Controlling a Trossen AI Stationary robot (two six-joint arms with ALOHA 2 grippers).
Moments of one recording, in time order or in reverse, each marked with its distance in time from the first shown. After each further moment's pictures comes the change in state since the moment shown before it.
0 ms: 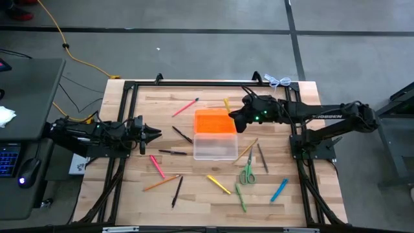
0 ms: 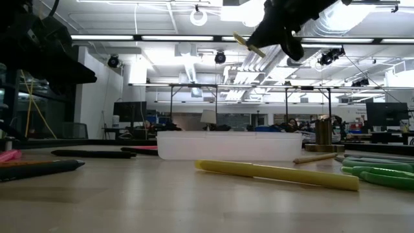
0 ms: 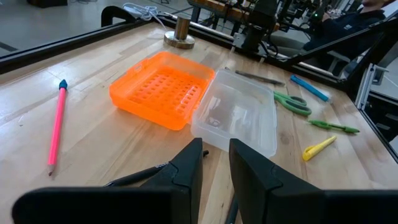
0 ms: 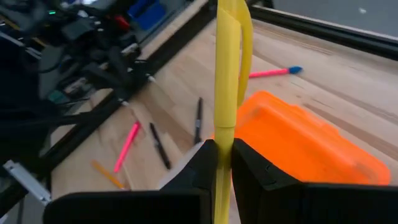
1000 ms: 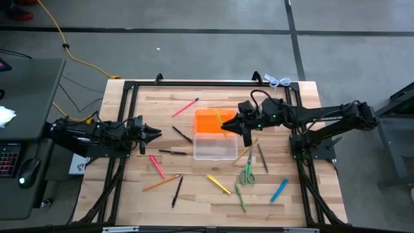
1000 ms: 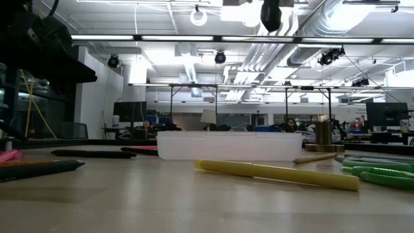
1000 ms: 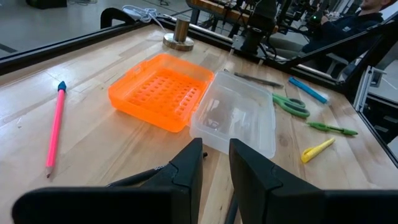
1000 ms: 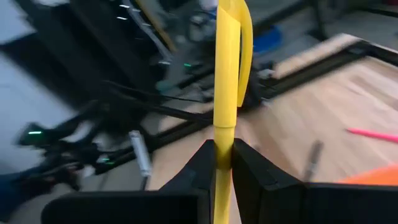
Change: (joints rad) left arm 0.000 0.000 -0.001 0.013 0.000 0.000; right arm 0.097 0.000 0.000 0.344 -0.278 -0.169
